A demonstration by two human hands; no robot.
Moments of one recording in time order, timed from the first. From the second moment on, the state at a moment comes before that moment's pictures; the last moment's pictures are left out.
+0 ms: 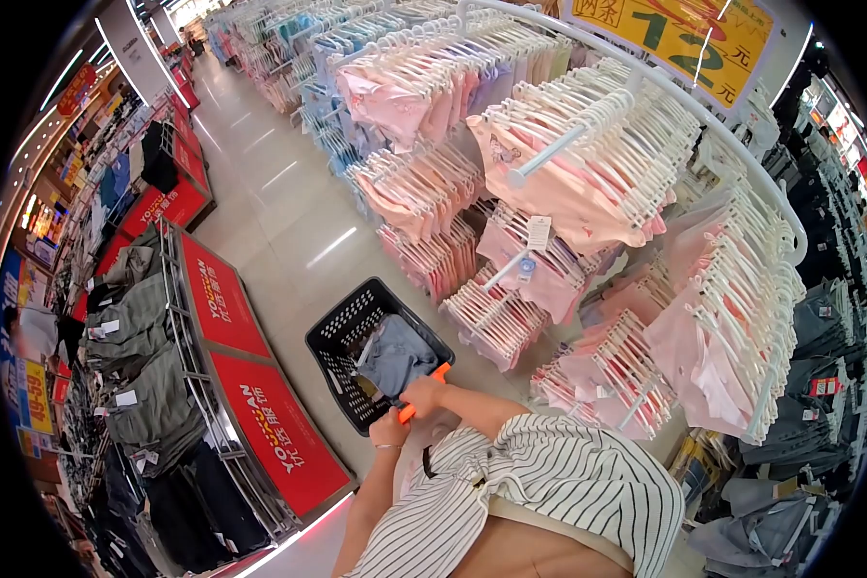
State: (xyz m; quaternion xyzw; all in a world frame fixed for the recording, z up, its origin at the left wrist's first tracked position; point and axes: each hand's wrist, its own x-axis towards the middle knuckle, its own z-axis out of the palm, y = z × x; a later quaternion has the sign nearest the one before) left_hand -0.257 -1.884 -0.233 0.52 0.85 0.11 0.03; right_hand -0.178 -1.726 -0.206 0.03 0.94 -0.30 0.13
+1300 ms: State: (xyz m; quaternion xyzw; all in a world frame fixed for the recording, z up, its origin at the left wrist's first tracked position) left_hand -0.324 -1.870 -0.237 0.58 0.81 0.13 0.02; right_hand -0.232 -1.720 -0.229 0.06 0.91 -0.38 0.15
